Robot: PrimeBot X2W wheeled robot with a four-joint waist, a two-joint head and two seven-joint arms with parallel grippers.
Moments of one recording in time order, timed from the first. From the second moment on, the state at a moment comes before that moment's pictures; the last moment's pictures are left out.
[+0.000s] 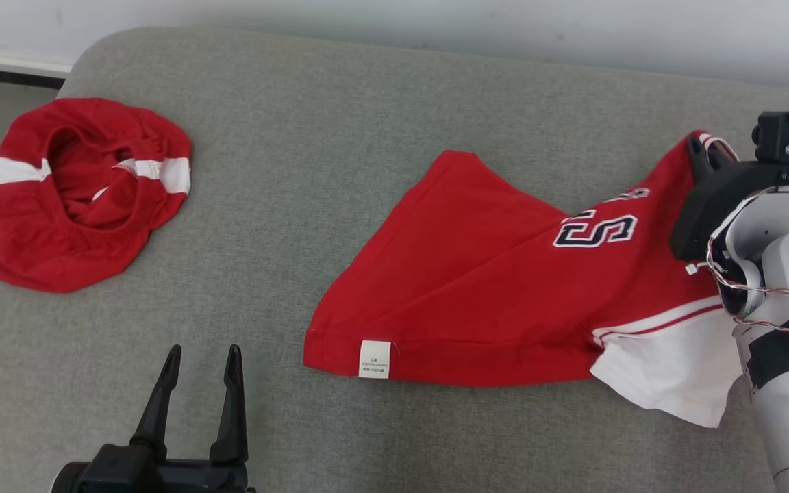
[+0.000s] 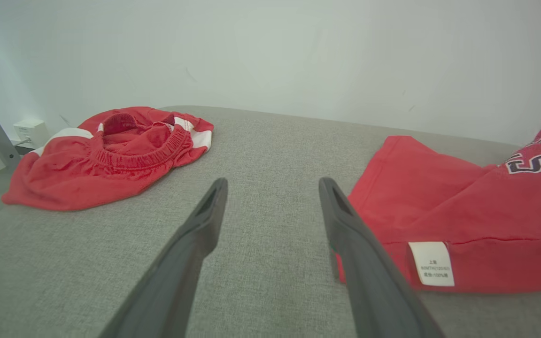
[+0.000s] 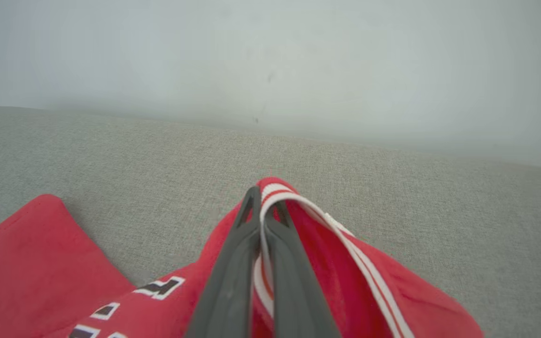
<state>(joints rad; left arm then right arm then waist) -0.03 0.05 -0.06 0.05 -0.19 -0.10 -0.26 -0.81 -0.23 -0.02 0.73 0.14 0.13 0.20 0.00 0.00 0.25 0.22</state>
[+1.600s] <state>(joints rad) 0.08 0.05 0.05 0.12 -0.12 -0.11 -0.26 0.00 -0.12 -0.02 0.20 0.19 0.13 -0.17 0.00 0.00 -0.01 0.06</state>
